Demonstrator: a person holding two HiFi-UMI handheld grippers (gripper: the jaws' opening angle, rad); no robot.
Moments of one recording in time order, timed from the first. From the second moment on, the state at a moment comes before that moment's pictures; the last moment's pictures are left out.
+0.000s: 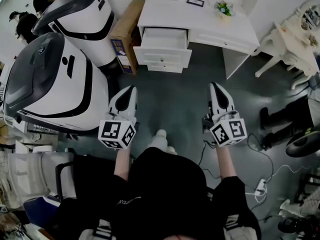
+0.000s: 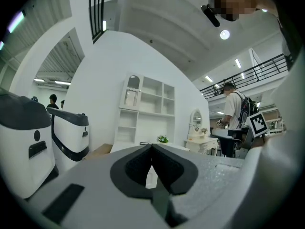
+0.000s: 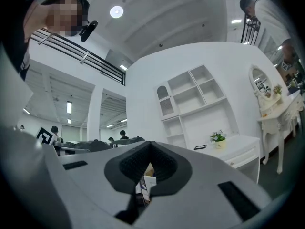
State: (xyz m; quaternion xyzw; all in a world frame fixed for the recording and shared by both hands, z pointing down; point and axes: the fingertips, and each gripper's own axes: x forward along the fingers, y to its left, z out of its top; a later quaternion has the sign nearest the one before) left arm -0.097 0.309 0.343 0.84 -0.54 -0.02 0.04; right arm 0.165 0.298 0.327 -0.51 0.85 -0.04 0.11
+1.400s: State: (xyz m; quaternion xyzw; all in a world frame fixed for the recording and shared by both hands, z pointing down) left arm -0.117 0.026 0.426 0.85 -0.50 0.02 0.15; right arm 0.122 0.001 0.393 -0.53 0.84 -0.11 0.06
